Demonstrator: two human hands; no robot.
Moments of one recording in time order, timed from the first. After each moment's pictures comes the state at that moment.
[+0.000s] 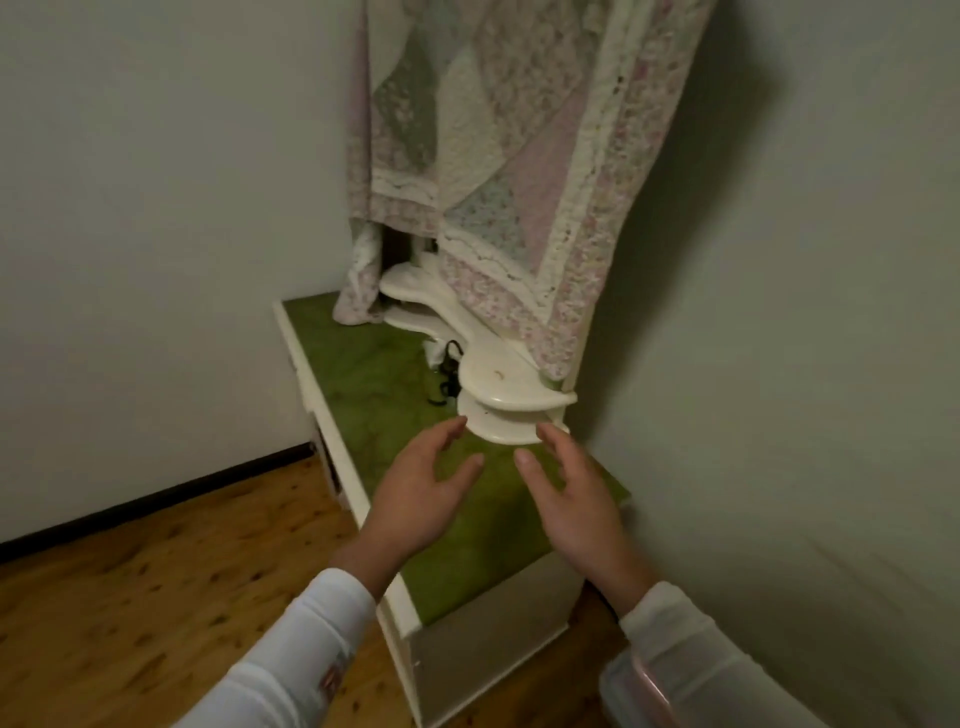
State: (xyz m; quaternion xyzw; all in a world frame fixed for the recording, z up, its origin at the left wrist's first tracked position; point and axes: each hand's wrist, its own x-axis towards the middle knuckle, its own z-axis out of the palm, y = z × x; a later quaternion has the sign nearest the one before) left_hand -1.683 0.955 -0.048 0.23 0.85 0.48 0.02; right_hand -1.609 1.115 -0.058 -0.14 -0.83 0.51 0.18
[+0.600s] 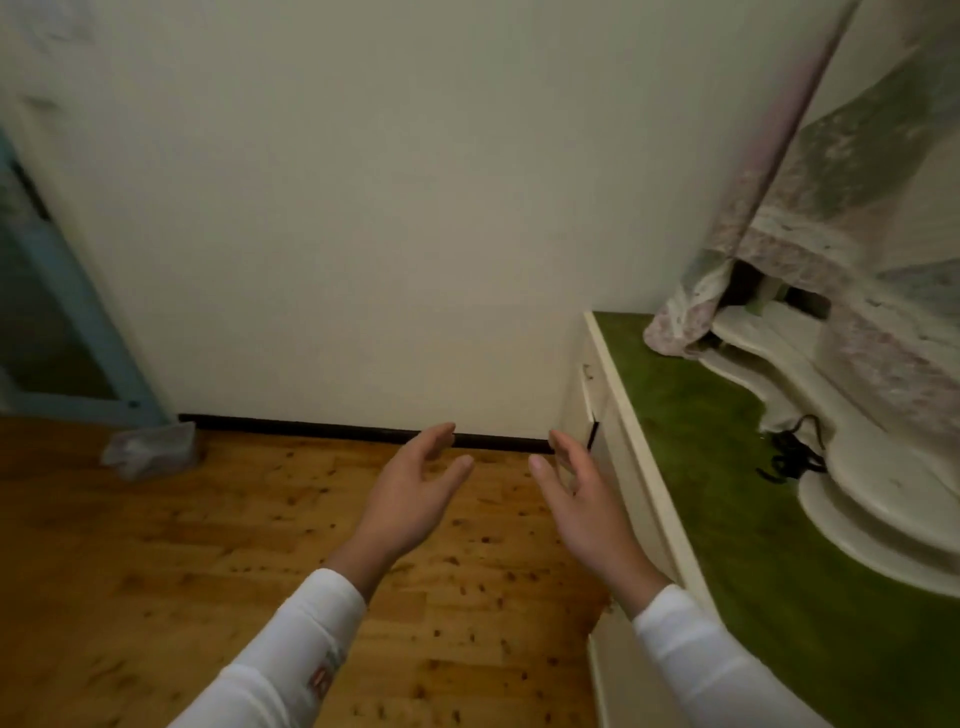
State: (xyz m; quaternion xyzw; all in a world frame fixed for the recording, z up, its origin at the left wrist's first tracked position) left_hand -1.714 0.535 -0.053 -0.04 0.85 0.52 -0.09; right_hand -1.741 0.732 -0.063 0.08 -0.84 0.54 0.02
